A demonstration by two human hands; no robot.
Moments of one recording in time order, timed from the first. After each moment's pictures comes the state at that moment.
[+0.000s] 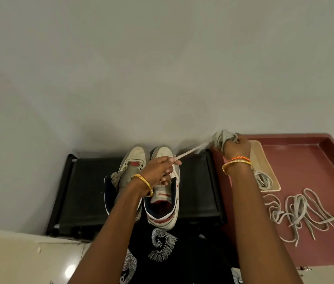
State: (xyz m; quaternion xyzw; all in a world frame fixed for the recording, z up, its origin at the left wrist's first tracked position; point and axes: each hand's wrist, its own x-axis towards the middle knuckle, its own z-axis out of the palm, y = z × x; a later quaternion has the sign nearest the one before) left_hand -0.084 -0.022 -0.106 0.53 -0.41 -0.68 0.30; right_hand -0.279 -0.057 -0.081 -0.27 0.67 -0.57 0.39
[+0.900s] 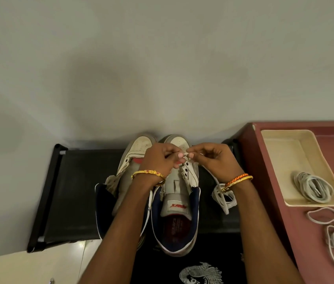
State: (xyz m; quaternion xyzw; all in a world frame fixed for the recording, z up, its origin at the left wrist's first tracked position) left_hand -0.066 -0.083 -0.178 0.61 -0.54 -0.50 0.28; right_hand -0.231 -0.089 -0.198 -0.59 0.53 -0.35 0.50
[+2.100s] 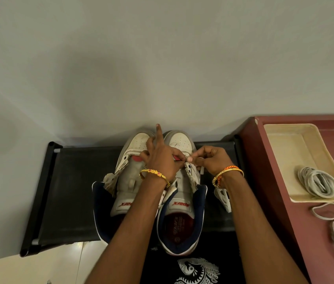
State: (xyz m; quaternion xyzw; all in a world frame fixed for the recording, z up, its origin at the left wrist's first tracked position) left_hand -0.078 -0.089 -0.211 0.69 -0.65 -0.30 0.10; right_hand -0.220 -0.095 -0.224 -0.43 0.64 -0.30 0.56
